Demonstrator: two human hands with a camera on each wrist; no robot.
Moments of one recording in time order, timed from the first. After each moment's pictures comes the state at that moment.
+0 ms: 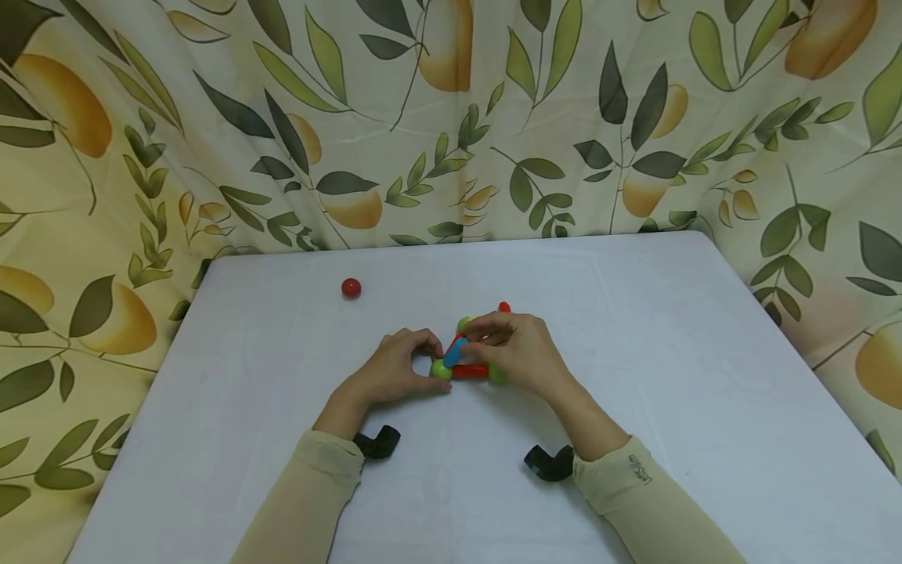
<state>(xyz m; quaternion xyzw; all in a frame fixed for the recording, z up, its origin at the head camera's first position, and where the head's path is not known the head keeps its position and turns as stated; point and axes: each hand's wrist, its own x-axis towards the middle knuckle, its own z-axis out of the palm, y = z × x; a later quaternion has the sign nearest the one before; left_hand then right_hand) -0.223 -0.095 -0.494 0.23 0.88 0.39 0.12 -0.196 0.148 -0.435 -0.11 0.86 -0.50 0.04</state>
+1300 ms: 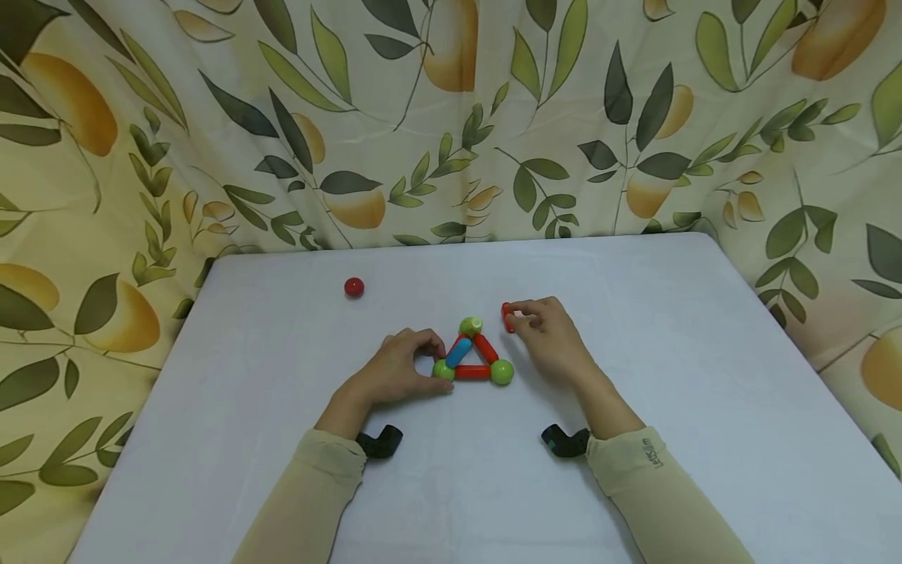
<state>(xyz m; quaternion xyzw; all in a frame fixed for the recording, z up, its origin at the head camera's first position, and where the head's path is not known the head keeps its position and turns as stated) -0.221 -0.093 -0.493 0.20 0.89 0.39 0.14 -0.226 0.190 -0.462 -0.02 0.92 -0.39 0.05</state>
